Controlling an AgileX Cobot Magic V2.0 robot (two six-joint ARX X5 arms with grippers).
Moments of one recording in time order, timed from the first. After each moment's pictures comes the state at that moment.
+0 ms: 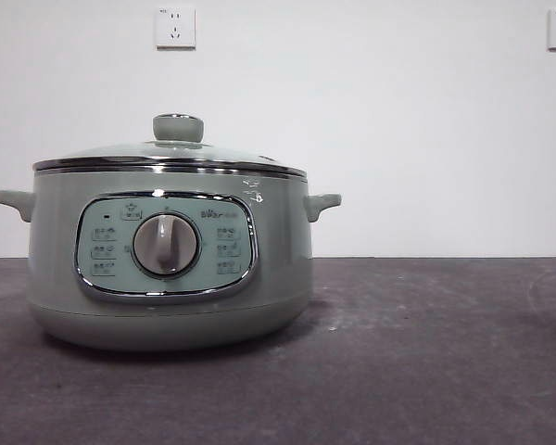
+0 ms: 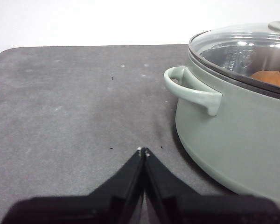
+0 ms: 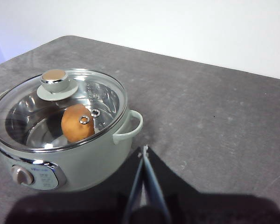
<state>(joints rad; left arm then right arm) -0.07 0.01 0.02 -0.19 0.00 -0.03 0.71 0.58 0.75 -0.46 0.21 0.02</state>
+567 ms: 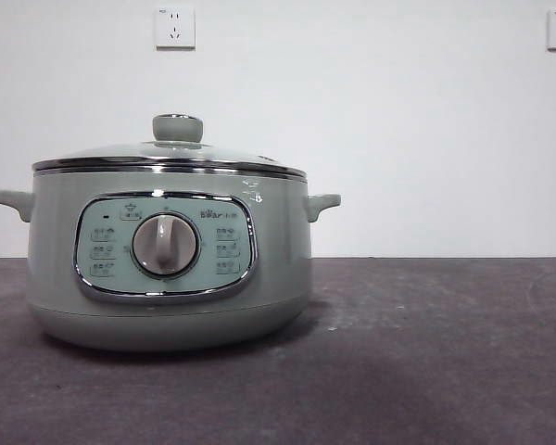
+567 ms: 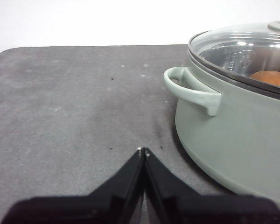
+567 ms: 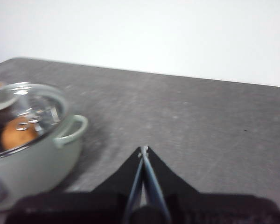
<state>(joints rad) -0.07 0.01 0.02 -0.19 0.00 -0.03 0.35 0.31 0.60 -0.47 0.06 -0.03</state>
